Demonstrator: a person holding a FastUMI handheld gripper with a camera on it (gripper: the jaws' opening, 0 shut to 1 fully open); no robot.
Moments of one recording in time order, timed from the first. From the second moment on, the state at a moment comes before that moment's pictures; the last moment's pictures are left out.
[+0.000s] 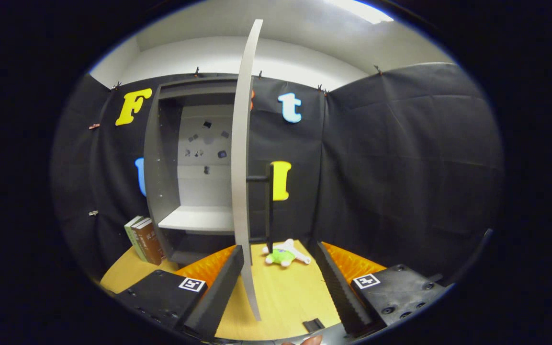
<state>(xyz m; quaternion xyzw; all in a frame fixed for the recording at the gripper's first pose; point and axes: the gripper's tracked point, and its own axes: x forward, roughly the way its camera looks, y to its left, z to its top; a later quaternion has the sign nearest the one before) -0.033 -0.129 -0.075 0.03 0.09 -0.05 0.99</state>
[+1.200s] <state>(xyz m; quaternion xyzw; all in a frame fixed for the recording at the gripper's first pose) 0.008 0.072 -0.476 0.00 0.41 0.05 0.91</state>
